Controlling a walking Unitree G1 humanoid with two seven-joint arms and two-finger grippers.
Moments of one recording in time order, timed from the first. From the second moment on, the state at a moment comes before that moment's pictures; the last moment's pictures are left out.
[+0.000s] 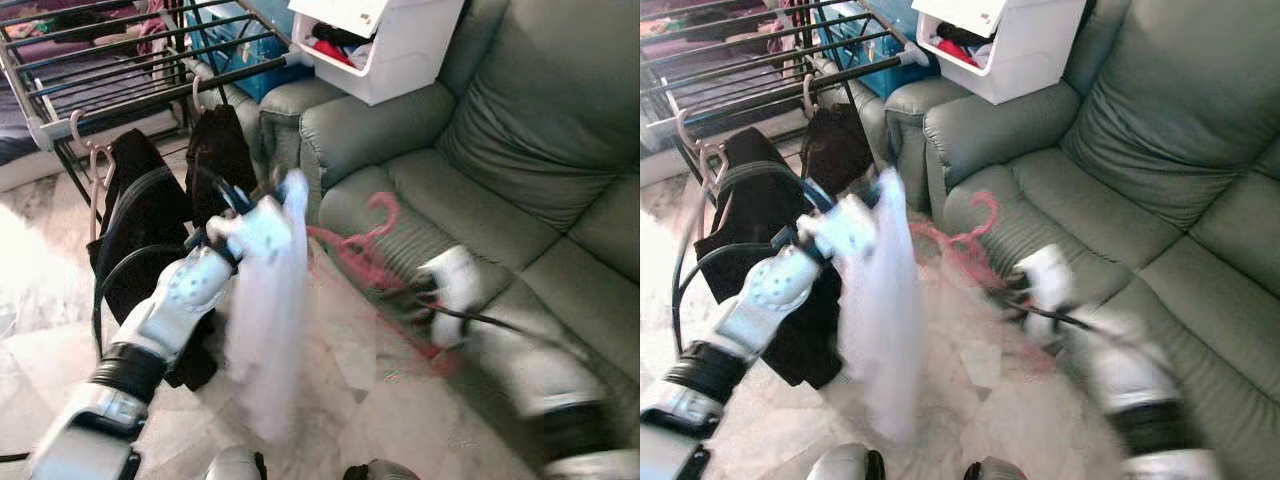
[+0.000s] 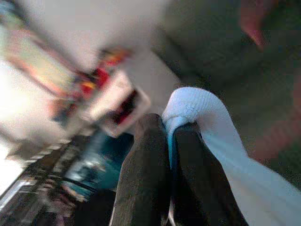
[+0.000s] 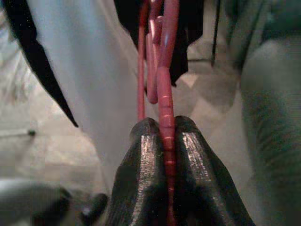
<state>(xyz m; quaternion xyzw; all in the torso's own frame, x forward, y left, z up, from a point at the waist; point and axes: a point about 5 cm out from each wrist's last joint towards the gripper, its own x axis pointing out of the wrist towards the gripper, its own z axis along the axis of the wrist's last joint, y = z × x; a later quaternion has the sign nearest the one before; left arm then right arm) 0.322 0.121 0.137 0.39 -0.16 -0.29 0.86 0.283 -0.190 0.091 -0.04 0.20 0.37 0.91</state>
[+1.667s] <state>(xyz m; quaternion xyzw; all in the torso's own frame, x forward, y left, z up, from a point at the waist) 0.349 0.207 0.094 0.69 0.13 -0.37 0.61 0.281 -0.199 0.056 -0.26 0.20 0.38 0.86</state>
